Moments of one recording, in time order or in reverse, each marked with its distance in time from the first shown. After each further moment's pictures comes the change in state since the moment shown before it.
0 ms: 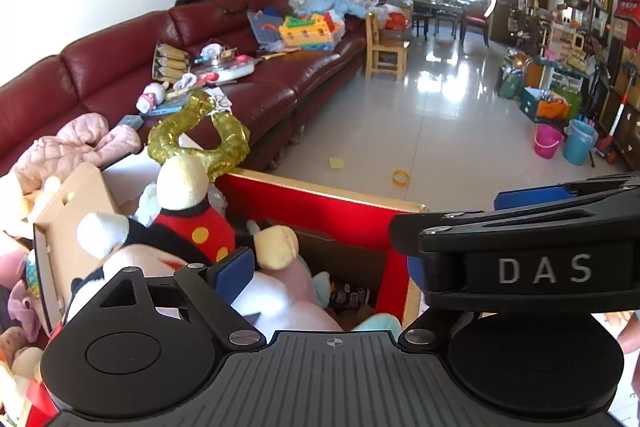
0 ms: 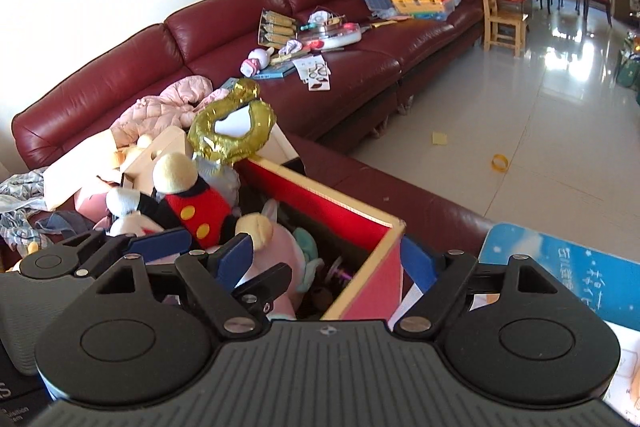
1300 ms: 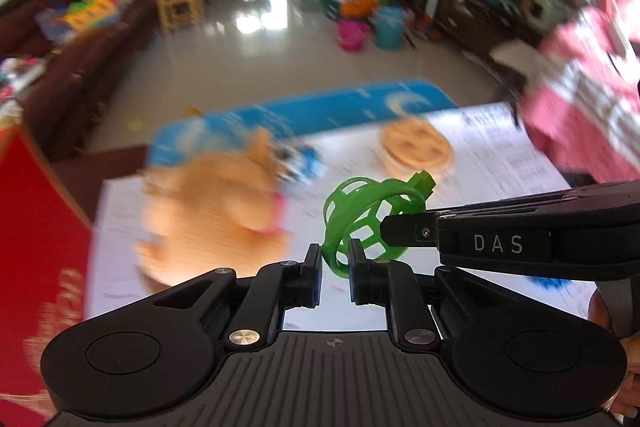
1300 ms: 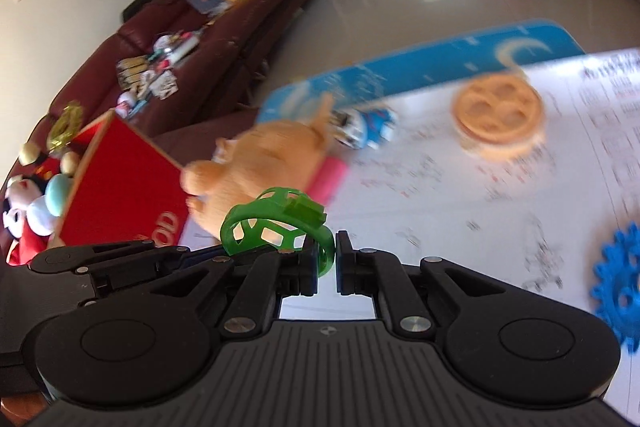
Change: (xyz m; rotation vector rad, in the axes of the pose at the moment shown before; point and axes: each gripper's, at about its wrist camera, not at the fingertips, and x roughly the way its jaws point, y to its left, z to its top) left arm -0.013 -0.248 -0.128 0.327 0.150 -0.429; right arm -0.134 -0.207 -0.216 0.441 -0.010 -0.132
